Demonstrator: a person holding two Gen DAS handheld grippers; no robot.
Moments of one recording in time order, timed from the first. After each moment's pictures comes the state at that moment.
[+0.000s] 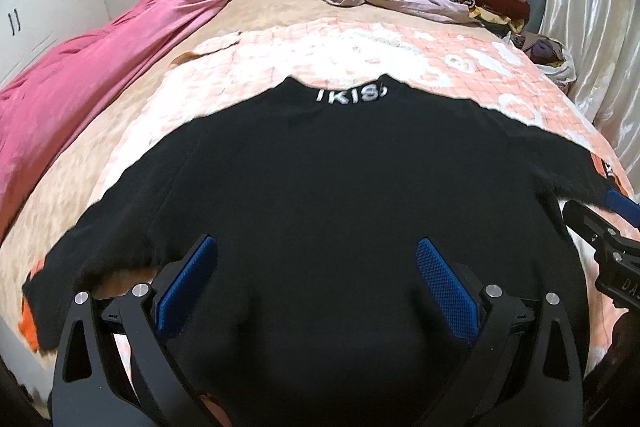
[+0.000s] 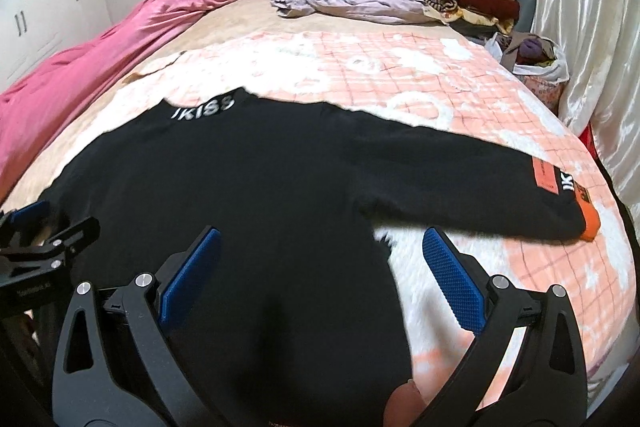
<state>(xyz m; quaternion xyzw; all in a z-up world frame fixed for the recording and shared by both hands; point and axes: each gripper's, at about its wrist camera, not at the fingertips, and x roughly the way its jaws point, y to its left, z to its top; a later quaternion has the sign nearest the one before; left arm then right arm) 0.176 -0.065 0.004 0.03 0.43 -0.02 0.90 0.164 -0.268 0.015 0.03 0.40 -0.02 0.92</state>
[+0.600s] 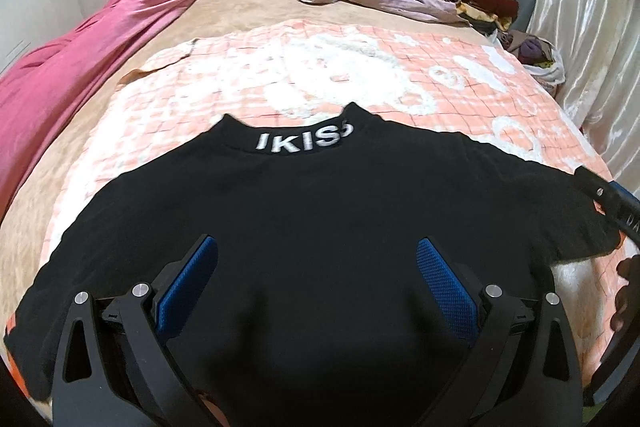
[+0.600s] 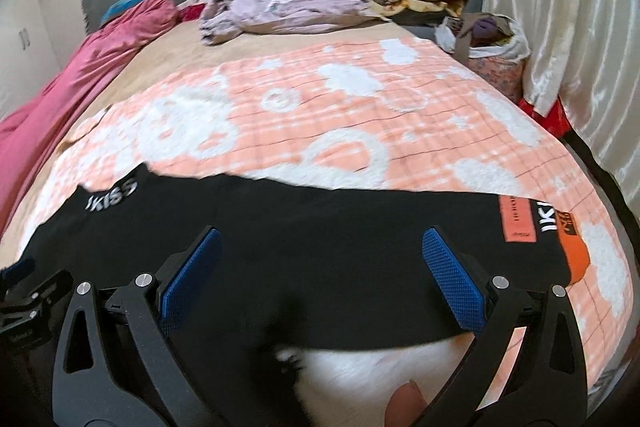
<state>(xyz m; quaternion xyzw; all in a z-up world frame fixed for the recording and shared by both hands) 0.259 -0.109 -0.002 0.02 0.45 -0.06 0.89 0.236 -0.358 0.014 0.08 0.39 -0.11 0.91</state>
